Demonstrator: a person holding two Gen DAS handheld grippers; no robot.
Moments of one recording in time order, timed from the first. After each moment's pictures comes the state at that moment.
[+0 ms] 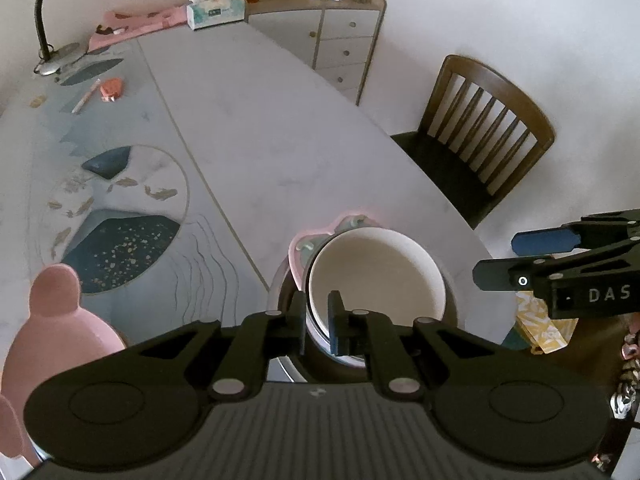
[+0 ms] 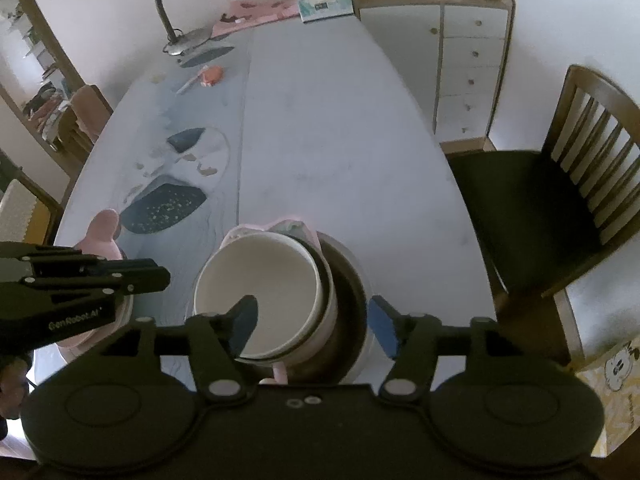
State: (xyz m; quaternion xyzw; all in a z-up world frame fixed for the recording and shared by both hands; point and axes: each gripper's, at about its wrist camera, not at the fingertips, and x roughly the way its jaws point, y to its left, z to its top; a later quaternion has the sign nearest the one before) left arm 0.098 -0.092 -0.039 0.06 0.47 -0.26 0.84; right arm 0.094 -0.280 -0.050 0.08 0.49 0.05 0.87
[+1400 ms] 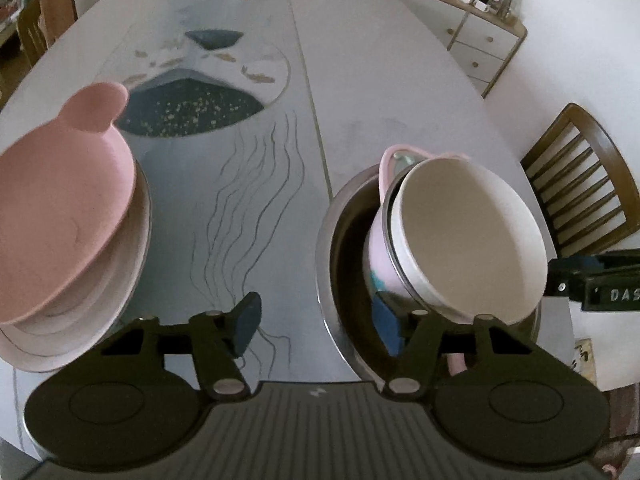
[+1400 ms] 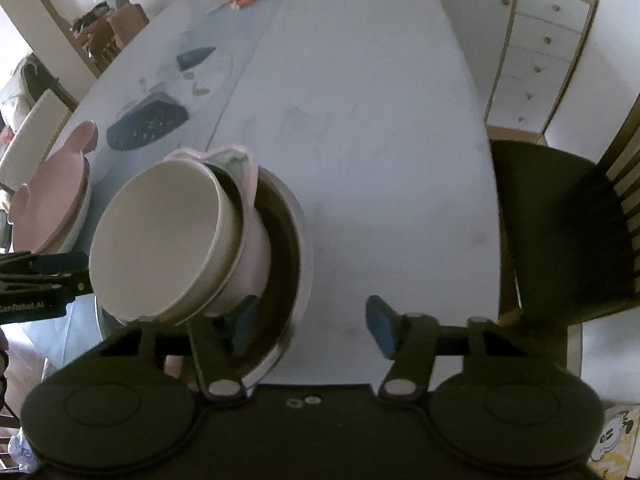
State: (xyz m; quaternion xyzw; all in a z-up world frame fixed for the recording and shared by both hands) left arm 0.073 -0.080 -0.129 -0.07 0.52 -0.07 0.85; right arm 0.138 -0.322 -0.135 0.01 0.54 0.16 0.82
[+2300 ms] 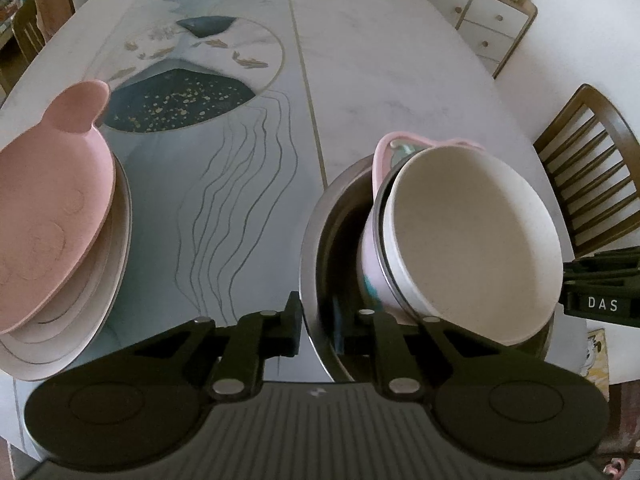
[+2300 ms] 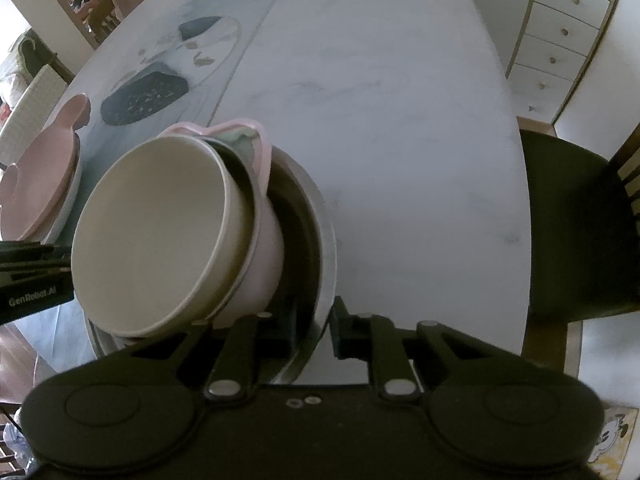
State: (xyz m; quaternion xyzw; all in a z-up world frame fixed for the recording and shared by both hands) left arm 0.089 -0.101 -0.133 -0.04 0.54 -0.06 0.84; right arm 0.152 -0.302 -0.153 -0.01 0.57 0.16 0.81
